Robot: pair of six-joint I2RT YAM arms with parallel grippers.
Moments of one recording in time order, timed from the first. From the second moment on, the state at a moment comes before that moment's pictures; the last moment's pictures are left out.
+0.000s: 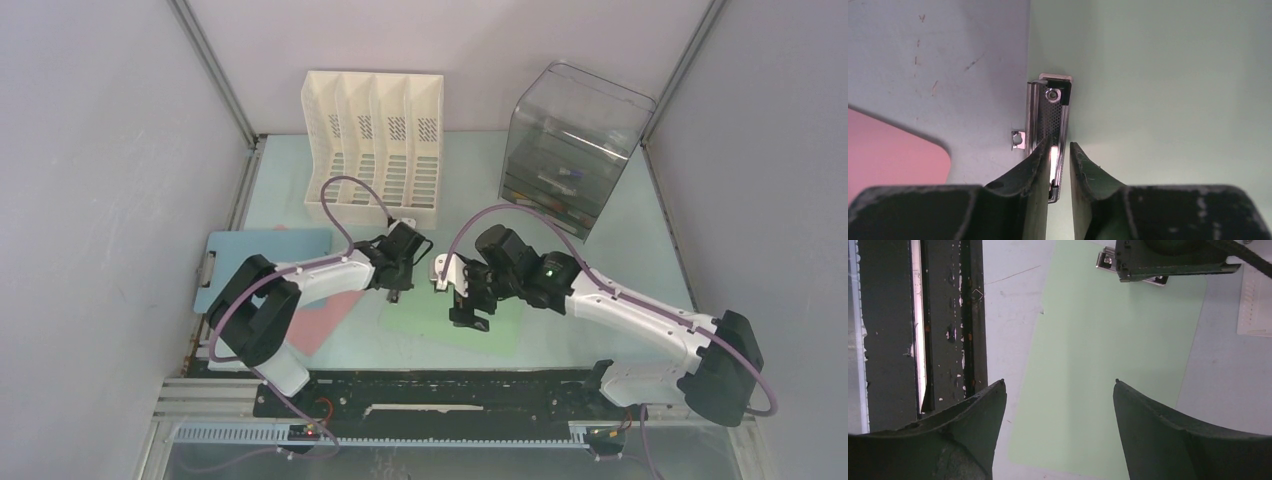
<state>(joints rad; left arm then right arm) -0.71 1.61 0.89 -0.36 -0.25 -0.52 0.90 1.24 0.97 -0.53 -0.40 -0.52</state>
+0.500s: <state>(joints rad) -0.73 1.64 0.91 -0.38 -0.28 -0.51 0.81 1.23 0.97 -0.54 -0.48 -0.51</state>
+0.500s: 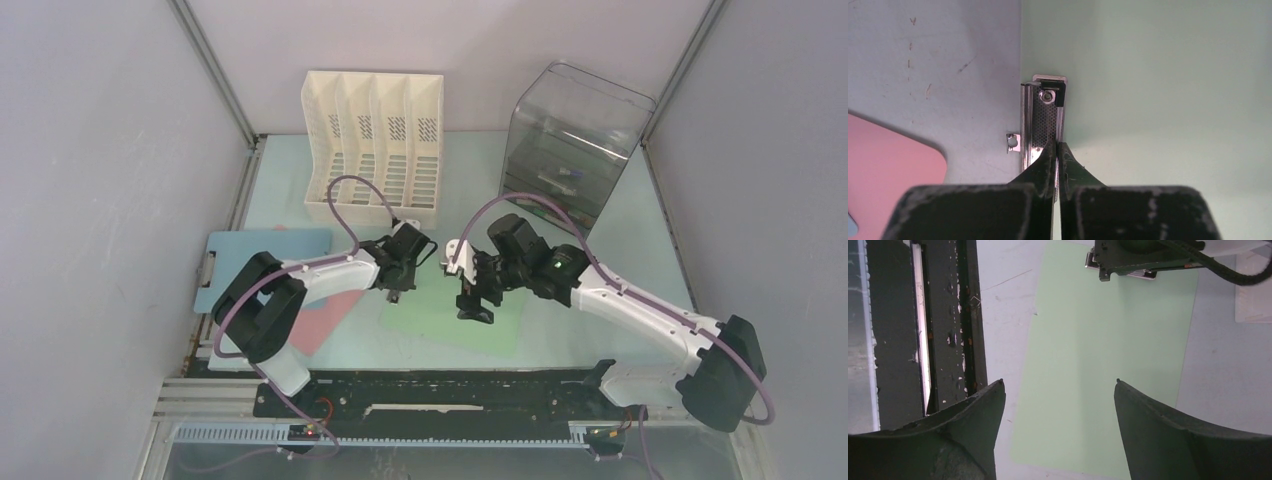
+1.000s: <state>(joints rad) -0.84 1.44 0.91 -0.41 -0.42 -0.42 0.57 1.33 1.04 -0.57 -0.72 -0.42</state>
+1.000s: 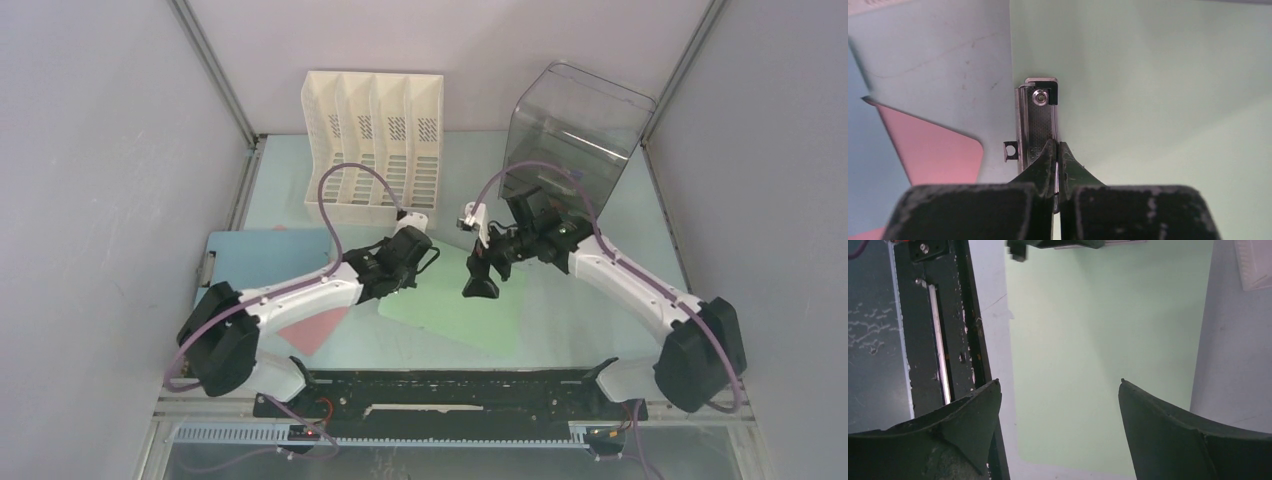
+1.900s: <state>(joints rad) -0.98 1.31 0.95 -0.41 -0.58 -0.25 0.45 2.03 1.72 -0.90 -0.84 -0.55</state>
